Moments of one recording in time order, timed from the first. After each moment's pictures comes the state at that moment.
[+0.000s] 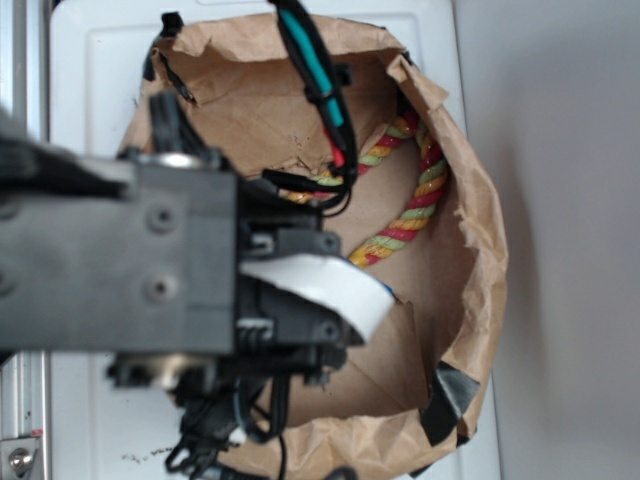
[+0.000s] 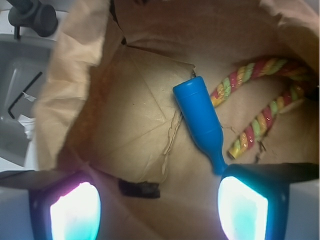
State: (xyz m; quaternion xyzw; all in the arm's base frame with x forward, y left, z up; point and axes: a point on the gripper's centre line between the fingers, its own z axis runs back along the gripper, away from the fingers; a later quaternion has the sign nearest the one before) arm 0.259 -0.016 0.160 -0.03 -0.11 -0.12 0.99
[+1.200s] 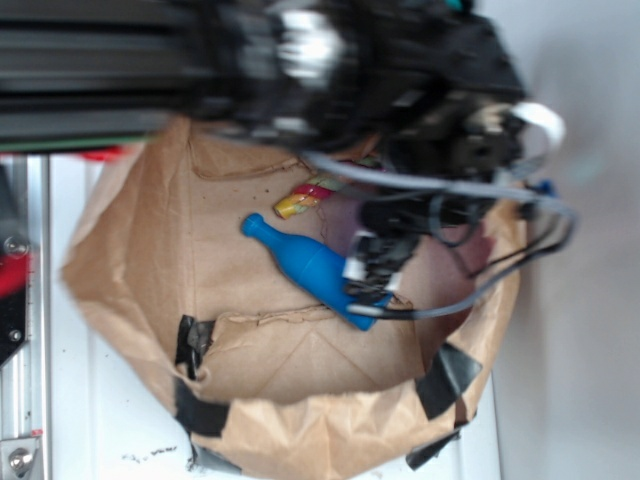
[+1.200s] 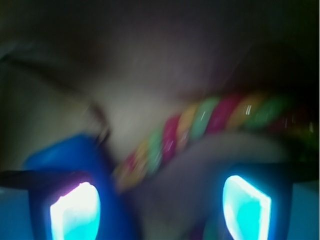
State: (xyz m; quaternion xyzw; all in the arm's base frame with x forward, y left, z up) arm 0.356 0.027 0.062 -0.06 -0.08 -0.17 0.98
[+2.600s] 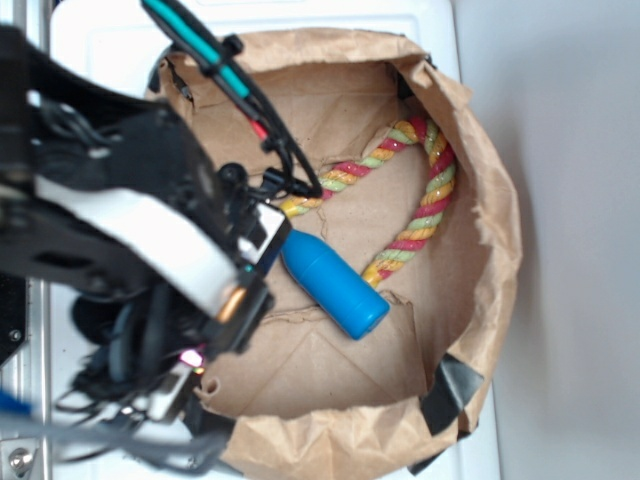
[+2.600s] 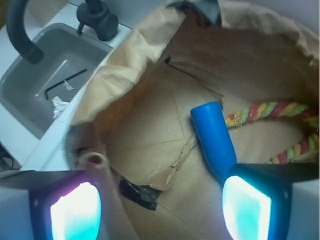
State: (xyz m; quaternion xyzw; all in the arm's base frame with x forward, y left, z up) arm 0.241 -0.019 0.161 -0.03 -0.19 -0.29 0.94
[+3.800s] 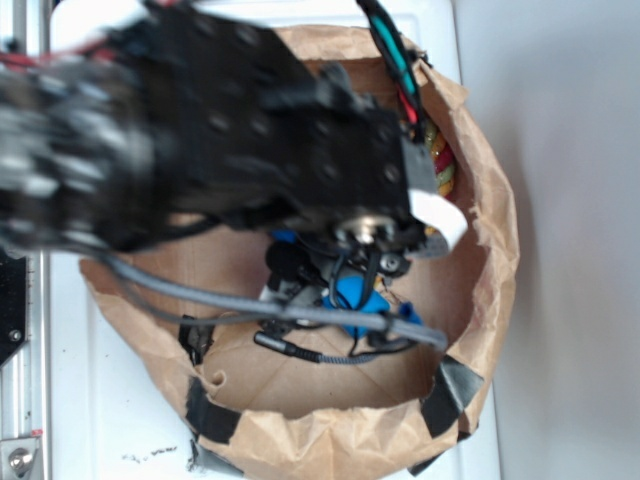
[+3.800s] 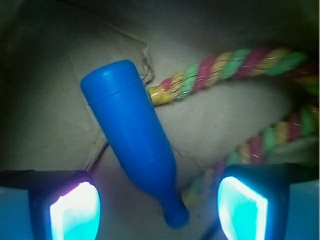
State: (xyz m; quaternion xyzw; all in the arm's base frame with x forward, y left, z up) arm 0.301 0.013 0.077 0.02 -0.06 -0.26 0.96
